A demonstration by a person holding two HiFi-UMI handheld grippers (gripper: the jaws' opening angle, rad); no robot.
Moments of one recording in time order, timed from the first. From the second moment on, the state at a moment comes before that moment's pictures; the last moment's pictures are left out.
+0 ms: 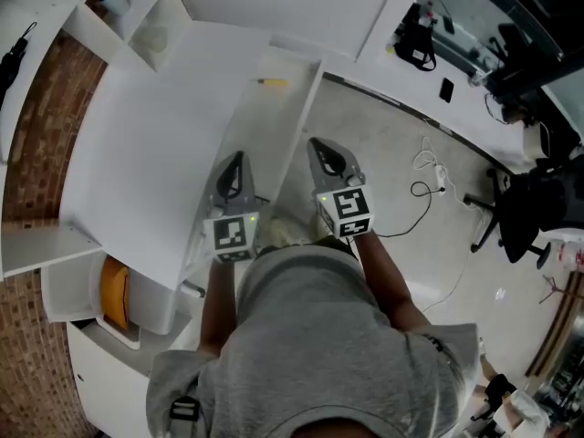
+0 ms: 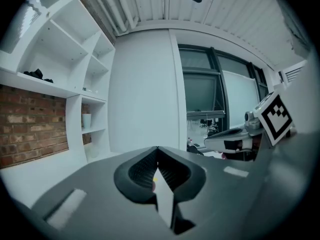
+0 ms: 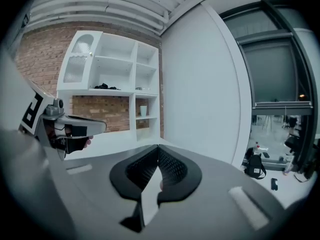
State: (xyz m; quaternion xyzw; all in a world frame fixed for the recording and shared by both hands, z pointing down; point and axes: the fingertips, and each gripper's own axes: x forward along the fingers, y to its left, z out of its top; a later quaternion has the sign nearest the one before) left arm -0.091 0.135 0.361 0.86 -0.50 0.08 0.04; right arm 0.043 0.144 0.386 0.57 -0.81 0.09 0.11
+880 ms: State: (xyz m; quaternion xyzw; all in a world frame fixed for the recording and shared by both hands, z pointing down) left arm -0.144 0.077 0.378 0.83 -0.55 0.06 0.06; right arm -0.009 0.071 0.406 0.53 -0.83 0.08 0.15
